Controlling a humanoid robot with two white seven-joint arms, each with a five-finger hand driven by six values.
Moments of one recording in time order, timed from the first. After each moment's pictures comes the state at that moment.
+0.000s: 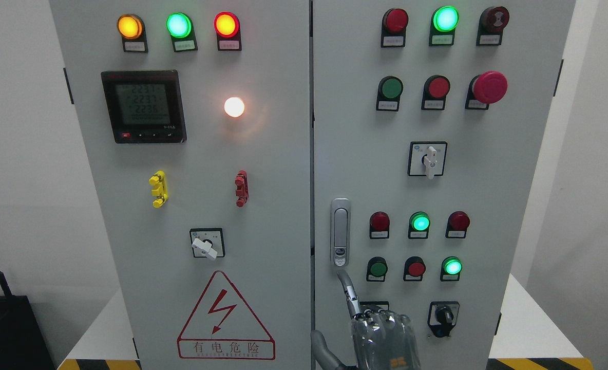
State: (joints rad) left arm -0.05 -0.04 0.00 0.00 0.12 -0.12 -0.14; right arm -0.25 0.12 0.35 -1.69 1.39 0.13 -0.34
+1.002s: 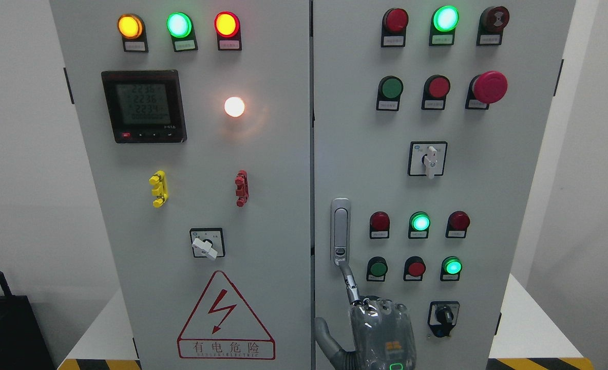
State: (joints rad) left arm -0.05 -0.04 0.00 0.00 0.12 -0.12 -0.14; right arm -0.29 0.13 0.34 -1.64 1.40 0.16 -0.30
